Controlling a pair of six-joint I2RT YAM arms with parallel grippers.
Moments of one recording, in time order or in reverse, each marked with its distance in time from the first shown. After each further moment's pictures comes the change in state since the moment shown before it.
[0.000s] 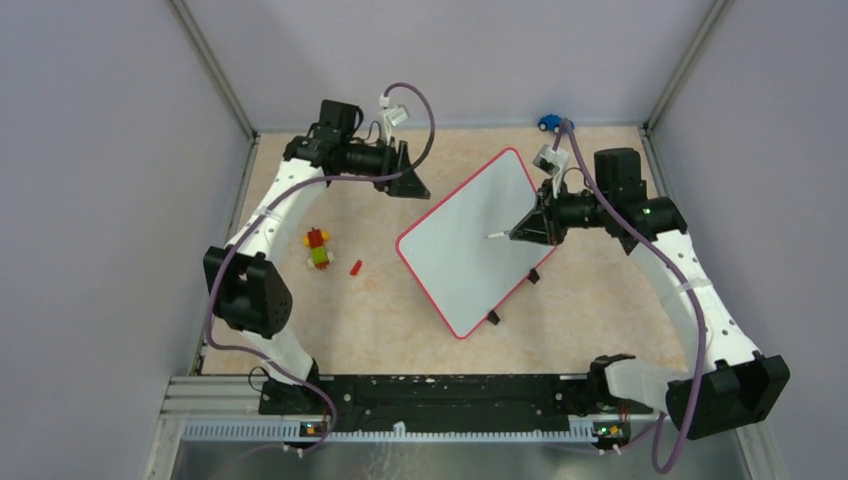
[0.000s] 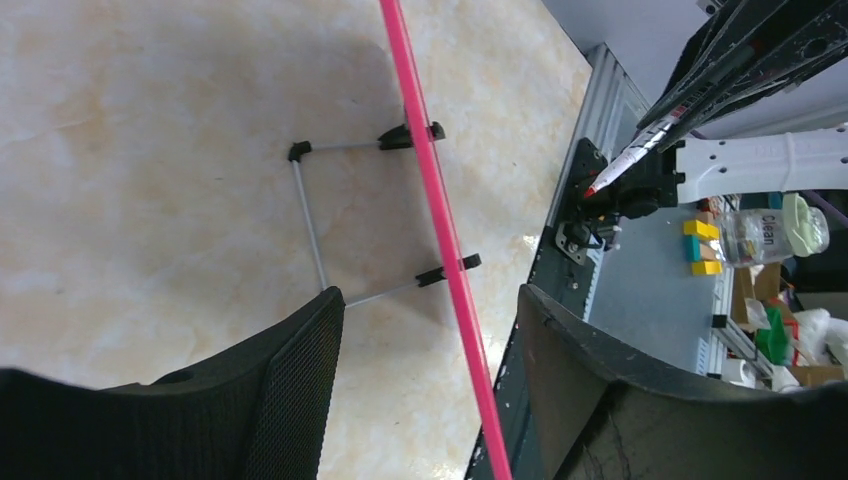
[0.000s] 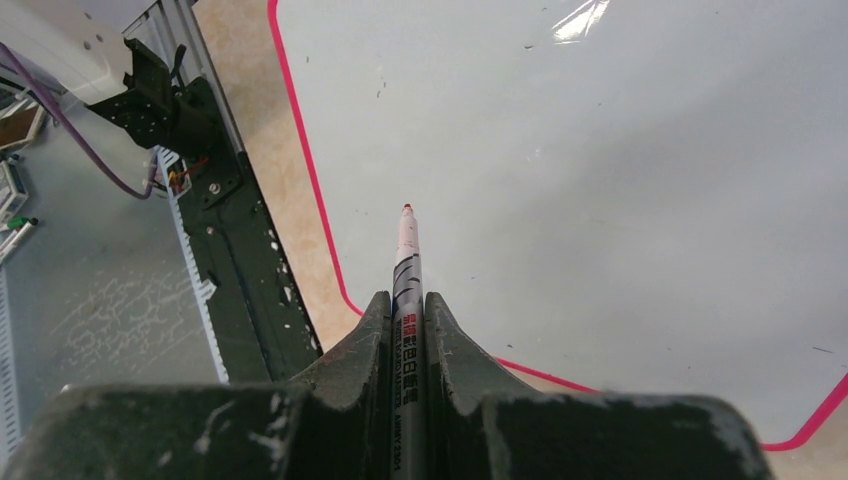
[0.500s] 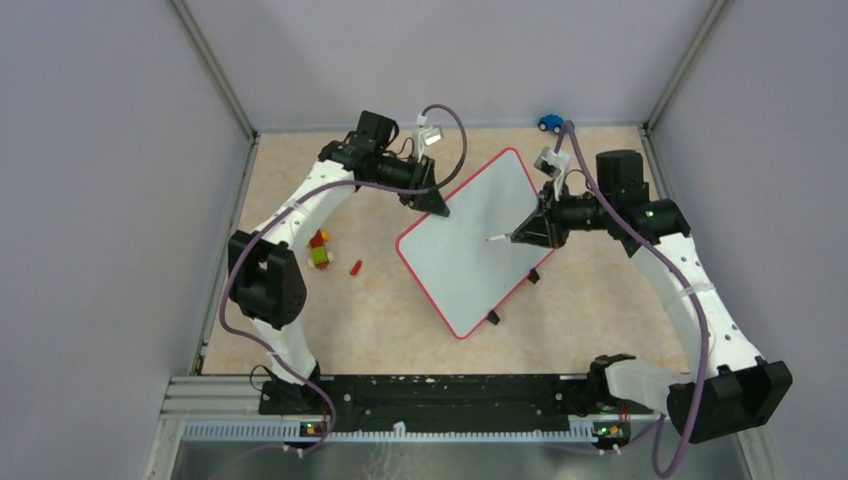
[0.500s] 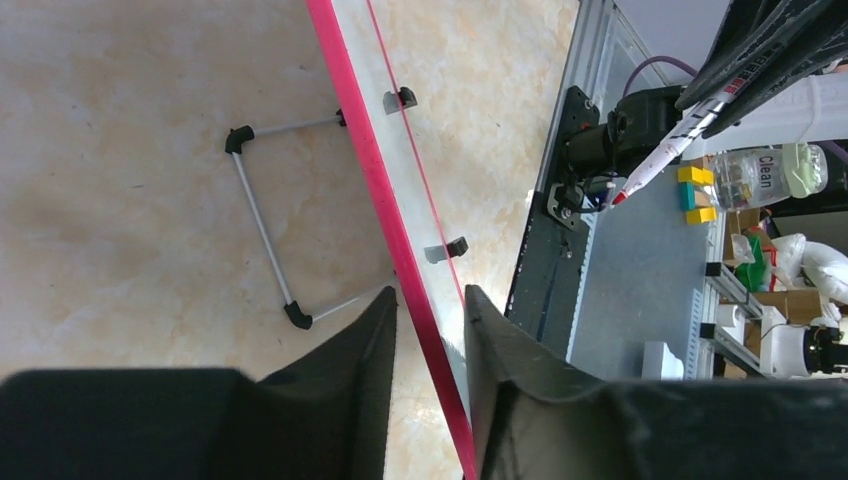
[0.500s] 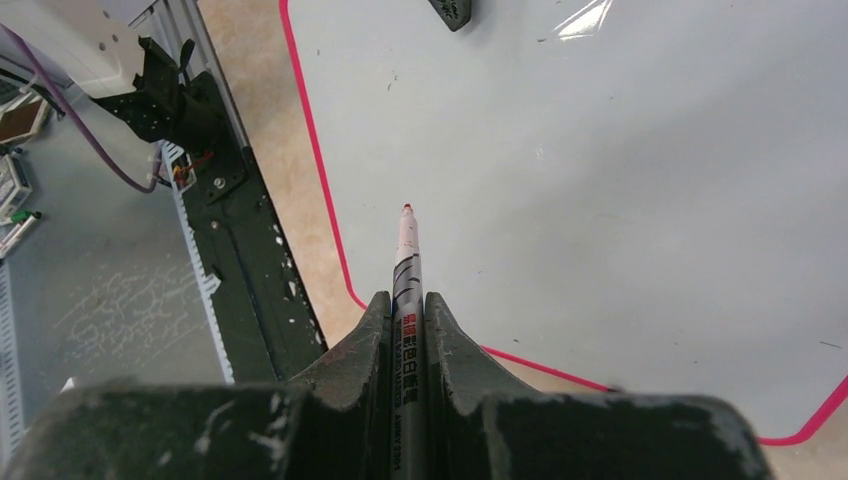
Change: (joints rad) left arm -0.154 0.104 -0.001 0.006 -0.008 0.014; right arm 0.000 -0.018 0.000 -0.019 -0.003 -0.007
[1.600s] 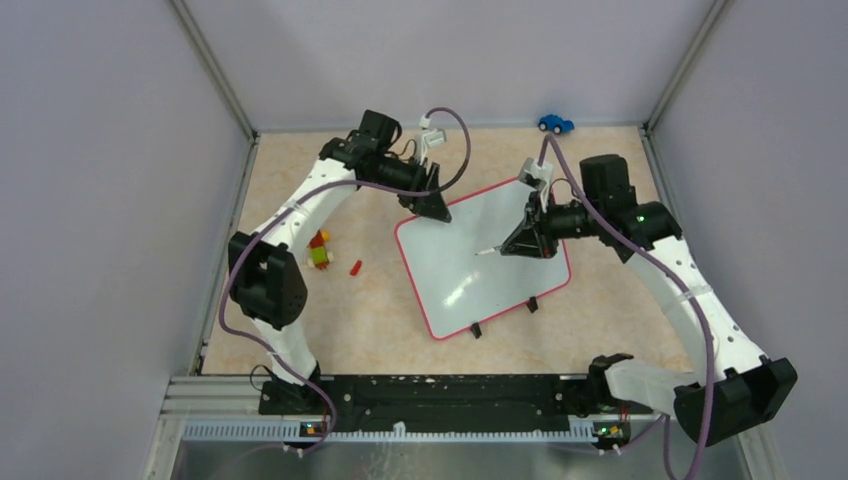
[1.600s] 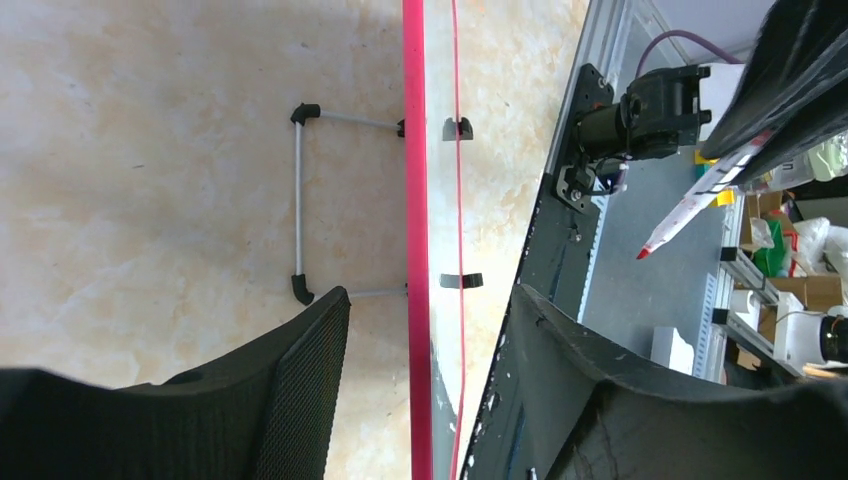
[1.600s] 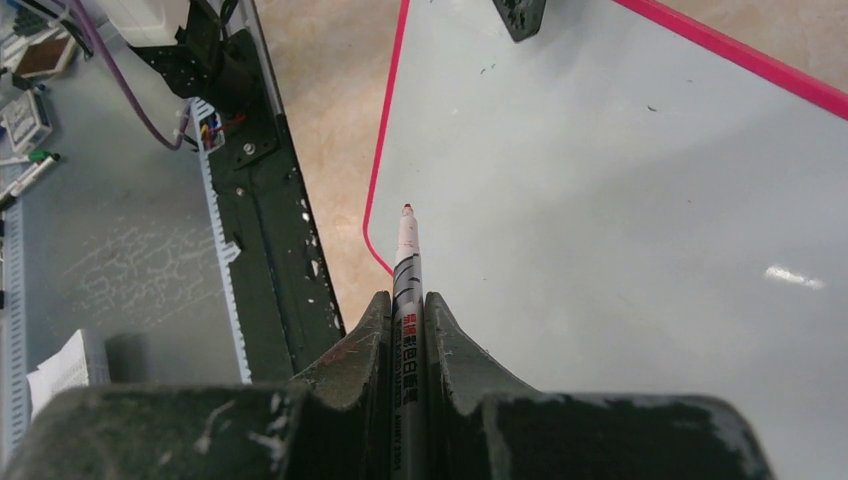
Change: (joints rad) left arm -0.027 0.023 0.042 -0.095 -0.044 0.068; right arm 0.078 -0.010 -0.002 -0.032 -0.016 -0.039
